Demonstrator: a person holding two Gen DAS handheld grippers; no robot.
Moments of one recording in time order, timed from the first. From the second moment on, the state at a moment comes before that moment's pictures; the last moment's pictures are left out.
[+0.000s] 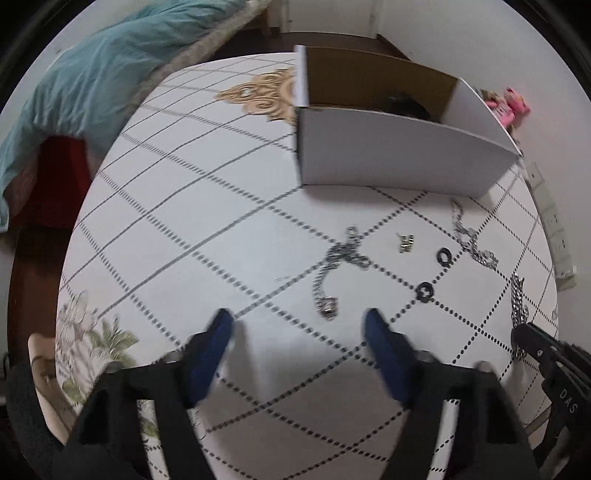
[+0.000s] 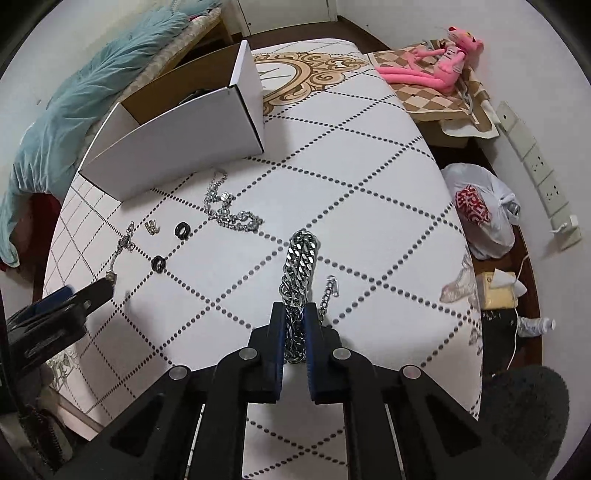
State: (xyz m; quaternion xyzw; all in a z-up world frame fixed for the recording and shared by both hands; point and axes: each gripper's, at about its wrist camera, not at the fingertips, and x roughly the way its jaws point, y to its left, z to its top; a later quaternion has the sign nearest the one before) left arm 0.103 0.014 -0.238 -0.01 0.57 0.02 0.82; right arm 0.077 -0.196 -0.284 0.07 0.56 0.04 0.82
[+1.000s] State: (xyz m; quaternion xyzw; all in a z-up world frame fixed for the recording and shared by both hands) left arm 0.118 0.019 -0.099 -0.07 0.47 -0.09 0.88; right arm 0.114 -0.198 -0.158 0.17 0.48 0.14 0.85
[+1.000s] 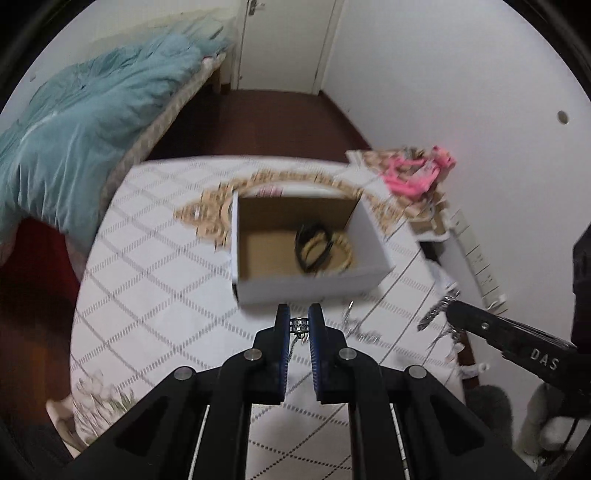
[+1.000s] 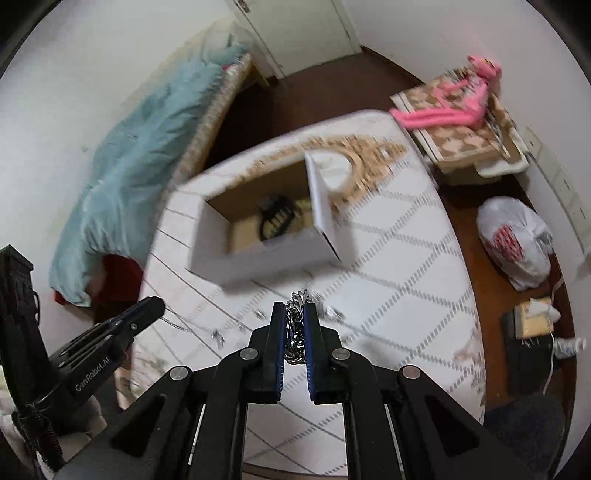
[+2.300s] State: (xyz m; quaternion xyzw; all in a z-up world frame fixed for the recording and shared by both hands) left arm 0.279 0.047 -0.131 -0.03 0.53 0.00 0.85; right arm 0.301 -0.153 -0.189 0.09 0.57 0.12 0.81
